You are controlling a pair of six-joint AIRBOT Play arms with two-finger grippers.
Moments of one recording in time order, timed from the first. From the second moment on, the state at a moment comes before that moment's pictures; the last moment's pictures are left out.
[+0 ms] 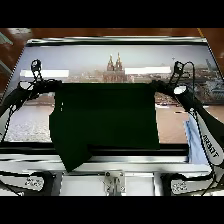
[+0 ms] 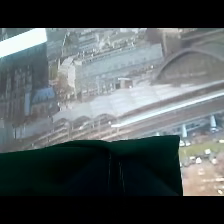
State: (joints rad) left arm 0.09 -1.60 1.20 0.79 -0.48 -0.97; right arm -0.01 -1.59 1.11 -0.73 0.32 1.06
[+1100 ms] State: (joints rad) left arm 0.25 -1.55 1.22 1.18 -1.45 -1.21; right arm -0.13 -1.44 1.10 -1.27 1.22 1.44
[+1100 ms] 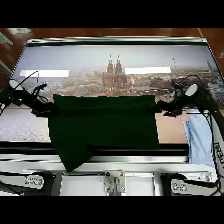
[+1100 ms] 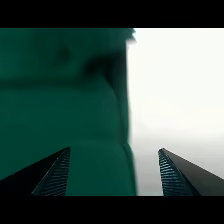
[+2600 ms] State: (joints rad) left arm 0.30 -1.29 0.57 1.01 -1.33 -1.10; right arm -0.40 -1.14 0.79 -1.09 1.48 1.25
